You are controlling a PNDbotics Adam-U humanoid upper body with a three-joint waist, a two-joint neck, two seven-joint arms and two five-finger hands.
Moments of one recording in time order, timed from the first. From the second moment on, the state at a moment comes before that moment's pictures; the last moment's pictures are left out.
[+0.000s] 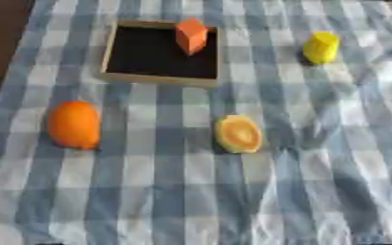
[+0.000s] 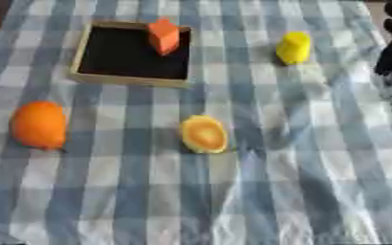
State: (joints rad) left arm -0.26 0.41 0.17 -1.98 0.32 -0.34 -0.15; right arm -0.08 -0.44 -0.28 -1.98 -0.10 -0.35 0.22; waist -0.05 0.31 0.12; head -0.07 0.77
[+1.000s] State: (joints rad) left arm -0.45 0.81 -0.14 -1.76 0.06 -0.36 -0.40; right arm -0.06 -0.45 -0.28 -1.98 -0.10 -0.35 0.23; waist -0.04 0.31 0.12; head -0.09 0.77
